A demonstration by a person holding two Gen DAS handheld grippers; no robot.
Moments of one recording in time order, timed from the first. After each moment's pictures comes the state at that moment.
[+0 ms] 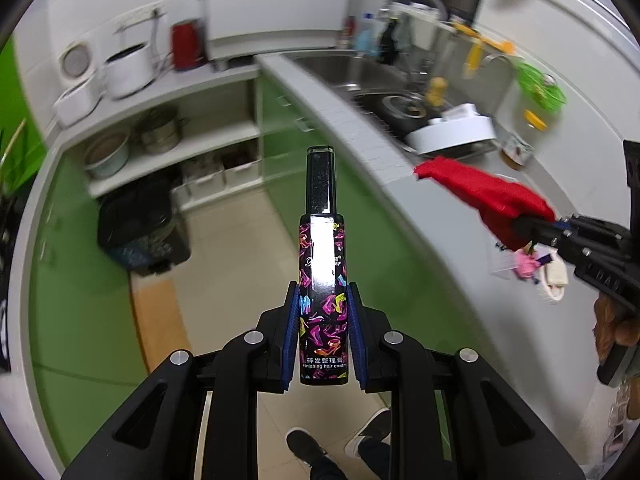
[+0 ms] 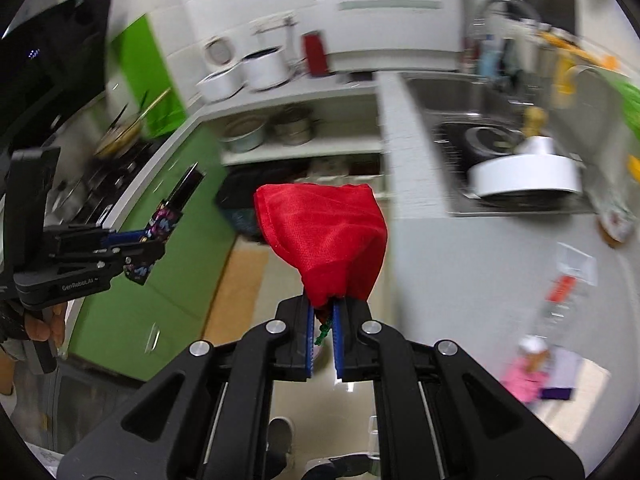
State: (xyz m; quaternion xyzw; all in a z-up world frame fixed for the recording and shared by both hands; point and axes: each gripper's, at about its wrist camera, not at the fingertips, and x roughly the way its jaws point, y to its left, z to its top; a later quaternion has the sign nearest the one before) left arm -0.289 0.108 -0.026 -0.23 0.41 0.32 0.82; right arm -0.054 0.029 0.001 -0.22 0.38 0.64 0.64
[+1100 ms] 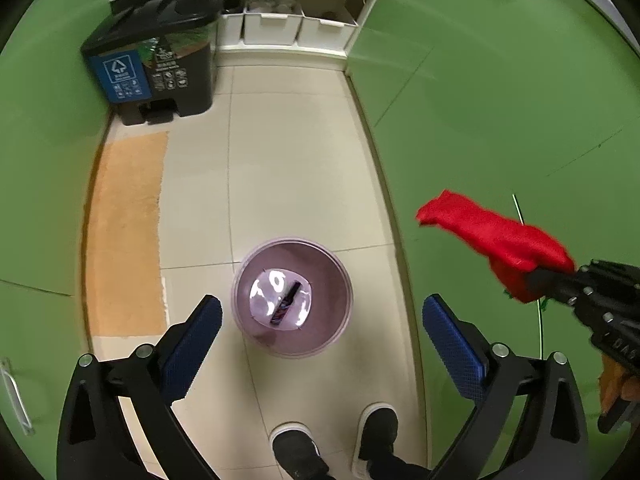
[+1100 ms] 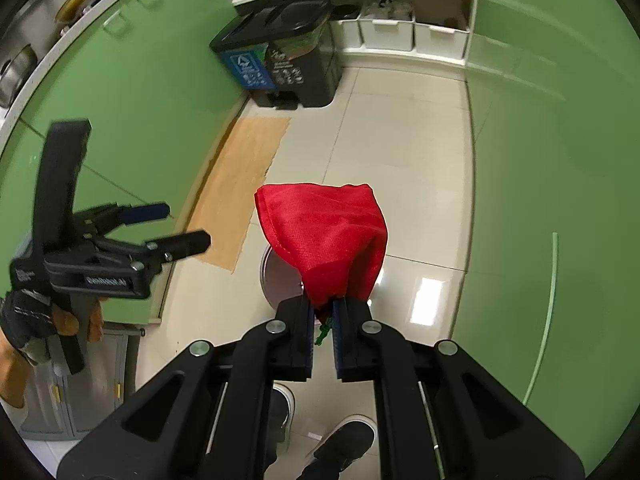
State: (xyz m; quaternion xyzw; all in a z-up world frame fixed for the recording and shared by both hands) left arm -0.372 0.261 -0.510 -0.40 0.44 0.35 0.73; right arm -0.155 0.195 -0.455 -0.34 0.47 0.63 0.51
